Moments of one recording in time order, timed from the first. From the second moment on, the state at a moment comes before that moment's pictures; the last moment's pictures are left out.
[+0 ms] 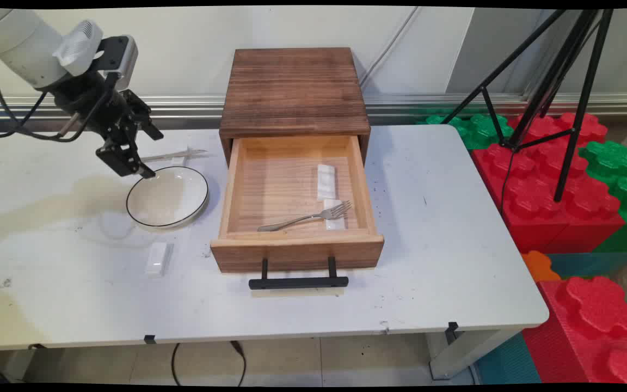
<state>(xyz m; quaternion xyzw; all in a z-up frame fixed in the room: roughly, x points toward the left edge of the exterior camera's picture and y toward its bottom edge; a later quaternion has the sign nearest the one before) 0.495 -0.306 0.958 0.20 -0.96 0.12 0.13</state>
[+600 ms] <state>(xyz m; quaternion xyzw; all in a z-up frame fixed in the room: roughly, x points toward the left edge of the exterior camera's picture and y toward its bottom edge) 0.534 -0.350 0.939 0.21 -0.96 0.15 0.10</state>
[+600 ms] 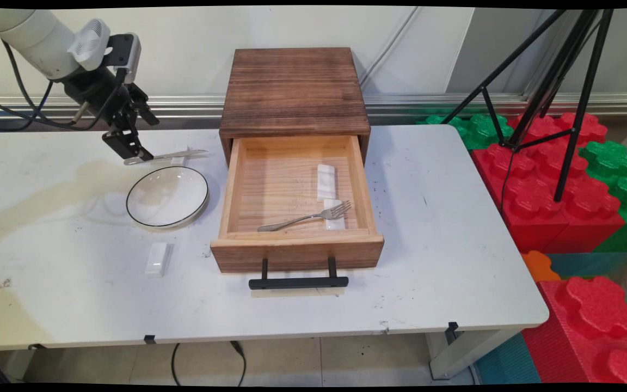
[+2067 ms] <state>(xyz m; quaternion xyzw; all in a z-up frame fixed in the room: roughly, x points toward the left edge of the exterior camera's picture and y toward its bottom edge) 0.602 -0.418 0.845 0.24 -0.96 0.15 0.04</state>
